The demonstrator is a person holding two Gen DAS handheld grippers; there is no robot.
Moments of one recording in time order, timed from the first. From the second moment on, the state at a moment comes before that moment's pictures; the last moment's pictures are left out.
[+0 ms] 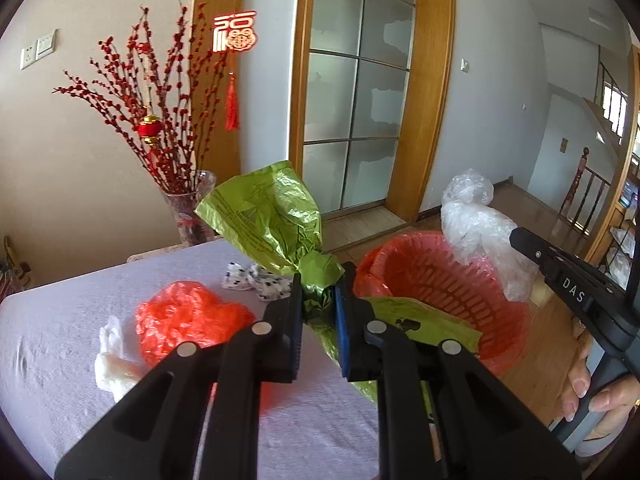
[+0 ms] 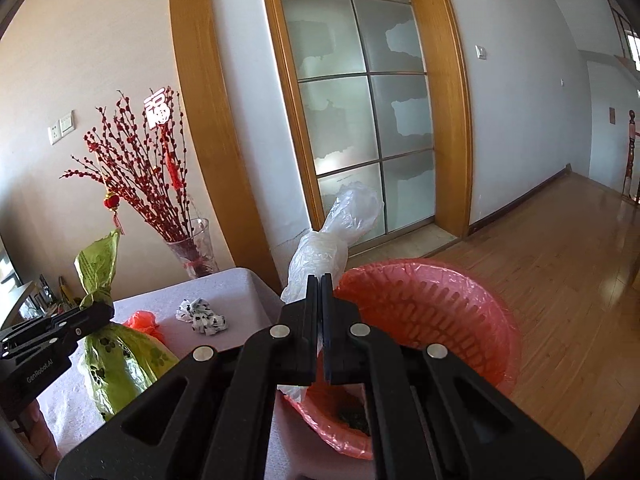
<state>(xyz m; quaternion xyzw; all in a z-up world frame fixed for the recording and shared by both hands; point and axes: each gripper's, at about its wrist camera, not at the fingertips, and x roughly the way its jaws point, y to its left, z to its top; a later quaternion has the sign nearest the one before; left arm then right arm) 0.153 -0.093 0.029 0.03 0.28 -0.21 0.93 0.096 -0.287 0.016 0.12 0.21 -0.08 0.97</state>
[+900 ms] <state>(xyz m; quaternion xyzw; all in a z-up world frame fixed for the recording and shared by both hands) 0.180 -0.225 -0.010 0.07 0.31 -0.30 0.90 0.080 -0.365 -0.010 0.17 0.22 -0.12 0.95</state>
